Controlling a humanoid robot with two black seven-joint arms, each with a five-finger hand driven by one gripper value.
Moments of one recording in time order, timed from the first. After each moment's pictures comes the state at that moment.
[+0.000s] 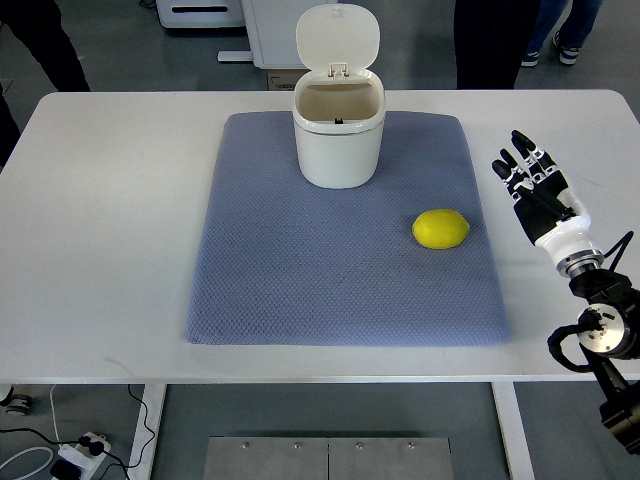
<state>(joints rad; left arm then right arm) -0.04 0.00 -0.10 -0.25 0.00 0.19 -0.12 0.33 -0.16 1.25 1.07 -0.52 0.18 0.24</state>
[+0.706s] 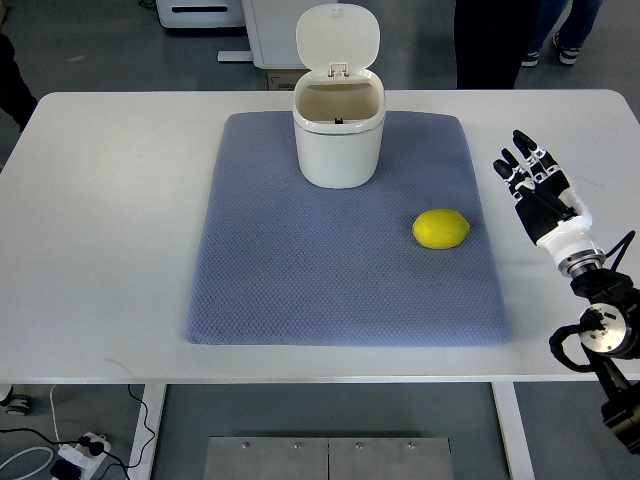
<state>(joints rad) -0.03 0.00 -0.10 -0.24 -0.01 0.19 -0.12 0.33 -0.16 1.25 1.07 -0.52 0.18 0.24</state>
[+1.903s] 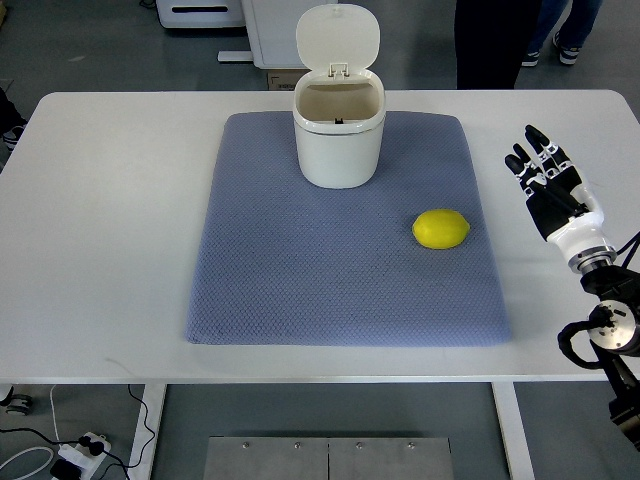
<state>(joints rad) -0.03 0.00 -0.10 -0.24 -0.01 0.19 -0.12 0.33 -0.18 1.27 1.07 -0.52 0.18 0.24</state>
